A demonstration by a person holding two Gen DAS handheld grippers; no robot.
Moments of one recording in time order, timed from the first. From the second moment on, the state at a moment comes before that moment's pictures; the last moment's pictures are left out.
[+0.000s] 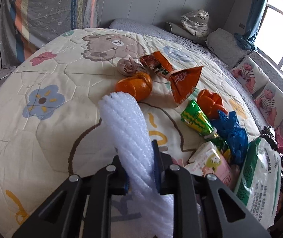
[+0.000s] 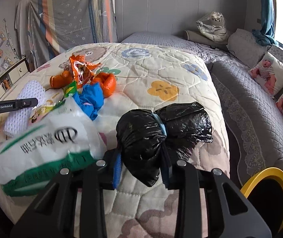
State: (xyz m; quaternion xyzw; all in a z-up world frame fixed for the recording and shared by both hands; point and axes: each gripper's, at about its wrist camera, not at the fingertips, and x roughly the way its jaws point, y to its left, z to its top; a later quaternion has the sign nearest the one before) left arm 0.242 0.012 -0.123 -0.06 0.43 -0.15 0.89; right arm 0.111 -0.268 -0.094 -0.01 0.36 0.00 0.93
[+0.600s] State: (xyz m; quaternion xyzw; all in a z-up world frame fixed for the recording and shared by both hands) left arm 0.227 0.043 -0.071 -0.07 0.36 -0.12 0.92; right arm 0.105 -0.274 -0.051 -0.02 0.30 -0.02 0.95
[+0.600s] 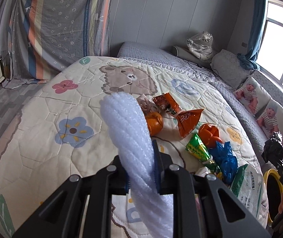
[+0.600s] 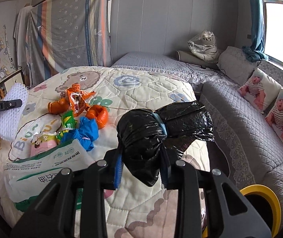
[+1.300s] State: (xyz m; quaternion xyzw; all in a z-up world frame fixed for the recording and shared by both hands) left arm 0.205 -0.055 -0.017 -0.03 0.31 -0.22 0.92; right arm 0.067 -0.307 -0.013 -0.01 0.25 -0.07 0.97
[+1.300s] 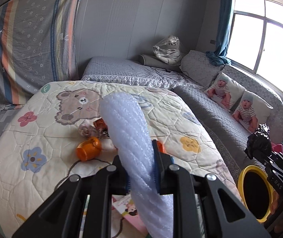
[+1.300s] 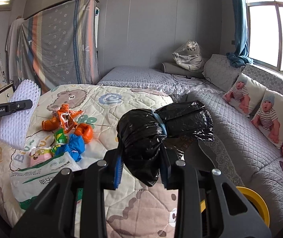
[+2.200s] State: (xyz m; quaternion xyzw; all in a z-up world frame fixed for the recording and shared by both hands) left arm 0.141 -0.246 -0.010 0.03 0.30 -0.41 0.86; right arm -0.018 -0.410 -0.019 0.04 0.25 -0.22 0.94
